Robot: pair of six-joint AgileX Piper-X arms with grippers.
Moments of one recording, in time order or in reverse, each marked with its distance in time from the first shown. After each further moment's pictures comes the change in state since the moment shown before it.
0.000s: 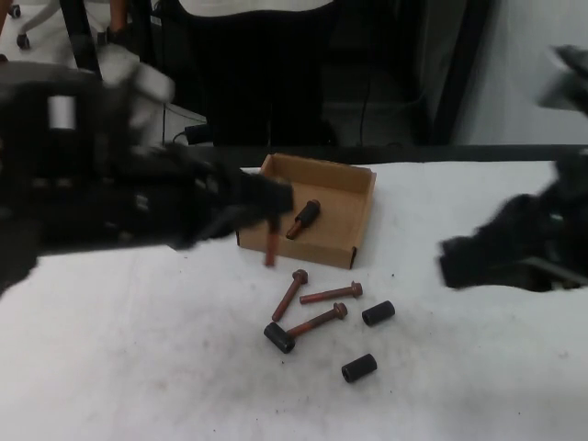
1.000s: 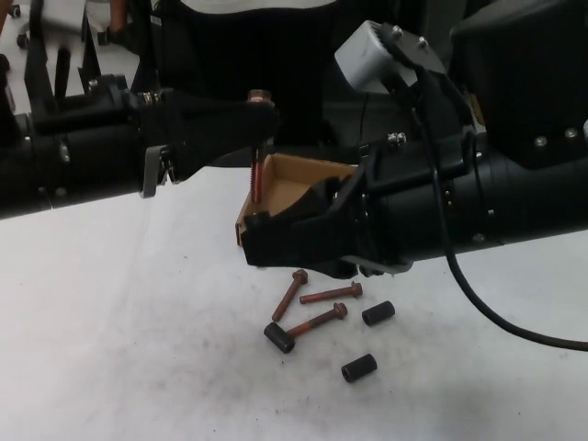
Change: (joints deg) left arm 3.9 -2.4 2.0 -17.5 13.3 -8.1; right arm 12.0 9.7 0.0 -27.0 -5.8 4.7
